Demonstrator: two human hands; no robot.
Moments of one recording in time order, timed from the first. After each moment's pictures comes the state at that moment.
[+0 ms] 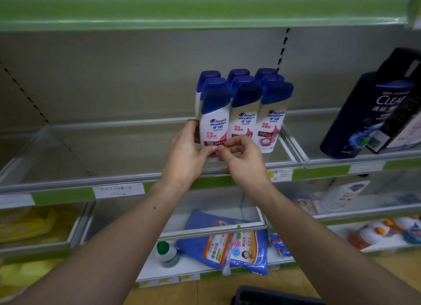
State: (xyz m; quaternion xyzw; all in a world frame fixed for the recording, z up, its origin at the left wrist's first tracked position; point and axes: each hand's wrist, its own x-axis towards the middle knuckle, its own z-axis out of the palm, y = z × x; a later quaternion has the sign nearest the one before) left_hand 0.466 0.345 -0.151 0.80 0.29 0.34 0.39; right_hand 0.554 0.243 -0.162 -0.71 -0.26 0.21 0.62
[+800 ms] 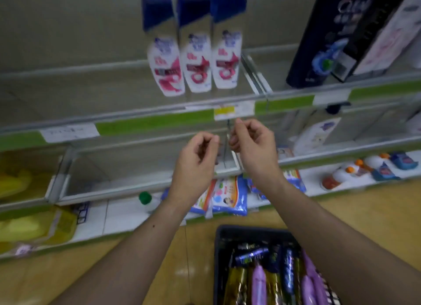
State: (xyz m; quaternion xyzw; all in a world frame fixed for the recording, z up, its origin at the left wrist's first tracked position) left_hand 0.447 0.185 -0.234 0.72 0.24 0.31 0.57; right_hand 0.549 0.112 -0.221 -0.66 -0.21 0.17 0.70
